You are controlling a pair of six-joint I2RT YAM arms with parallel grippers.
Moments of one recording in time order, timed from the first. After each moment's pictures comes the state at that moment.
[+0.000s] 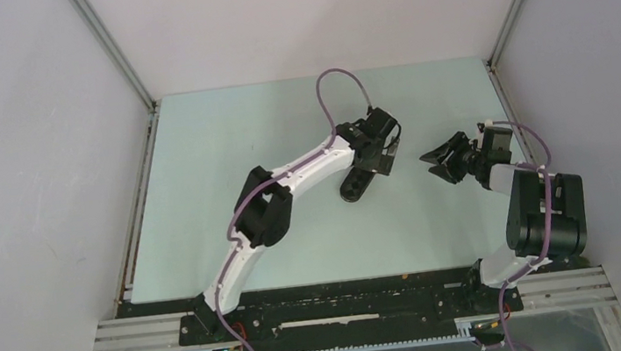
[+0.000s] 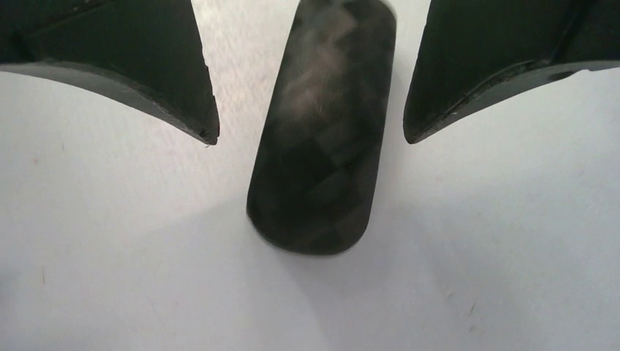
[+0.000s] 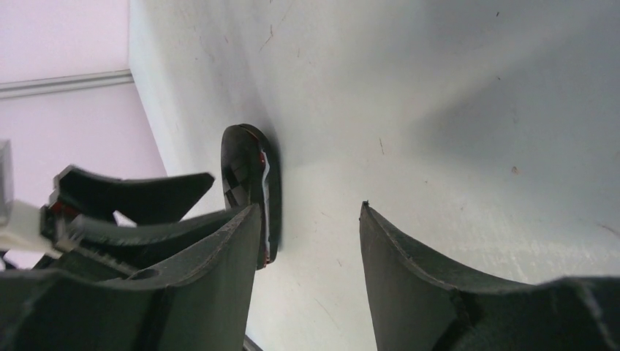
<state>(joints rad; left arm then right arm) -0.88 2.41 2.16 -0.77 -0.26 -0.36 -0.25 1.56 0.65 0.16 -0.65 0.78</state>
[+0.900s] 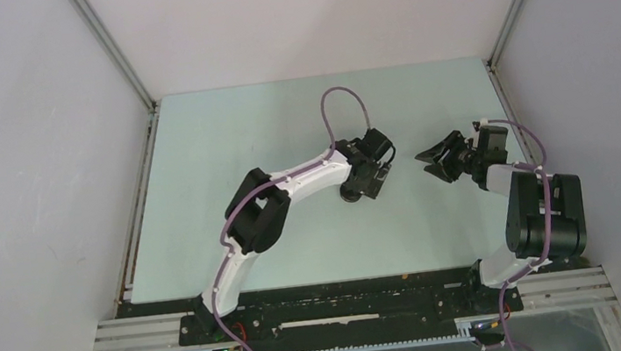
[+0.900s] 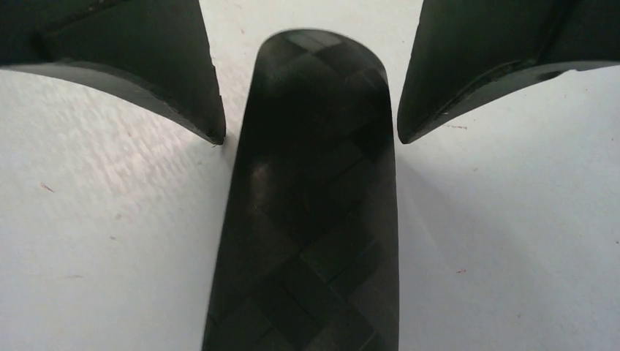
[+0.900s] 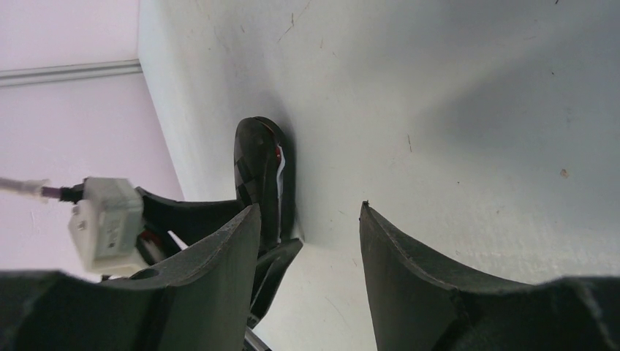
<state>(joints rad) -0.92 2.24 1.83 -0.72 -0.24 -0.27 -0.21 1.55 0.65 0.18 -0.66 0.81</state>
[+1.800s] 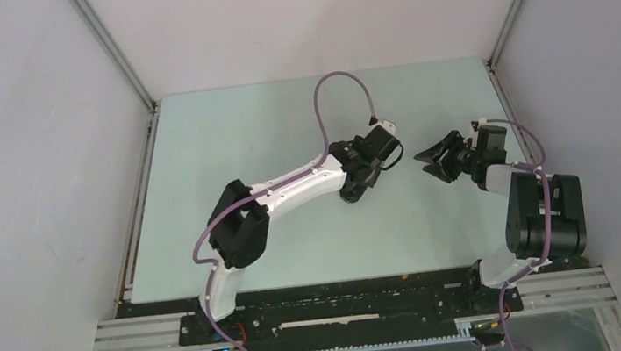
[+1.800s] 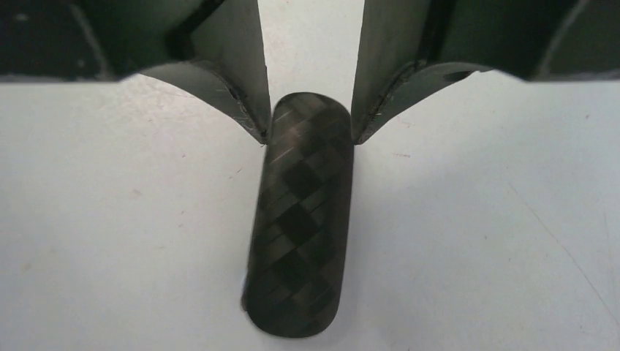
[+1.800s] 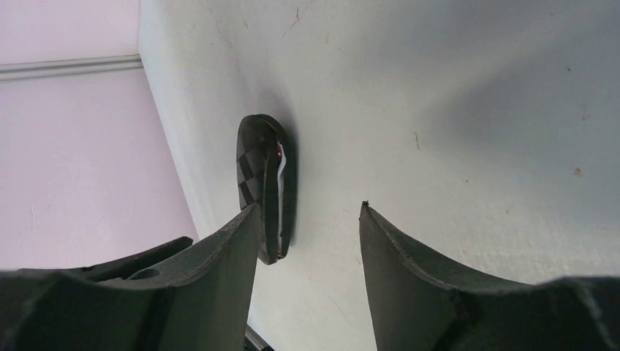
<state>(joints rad) -0.99 2.10 1.78 -0.68 -0.44 -0.27 -0.21 1.55 0.65 0.18 -0.66 0.81</state>
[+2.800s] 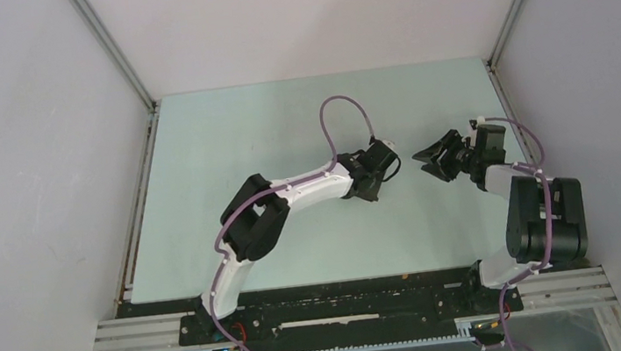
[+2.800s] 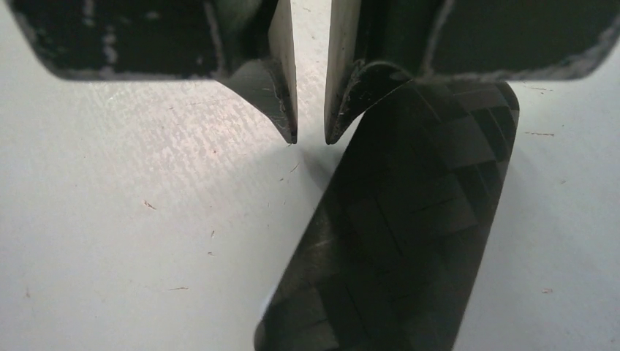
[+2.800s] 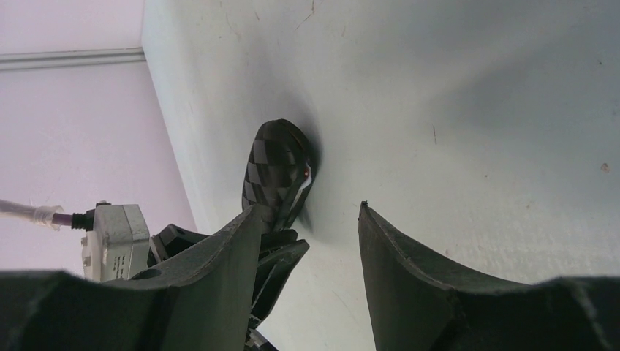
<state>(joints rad) -0.97 2.19 1.69 -0.55 -0.24 -0.38 -0.19 1.53 0.65 0.17 -0.66 0.81</state>
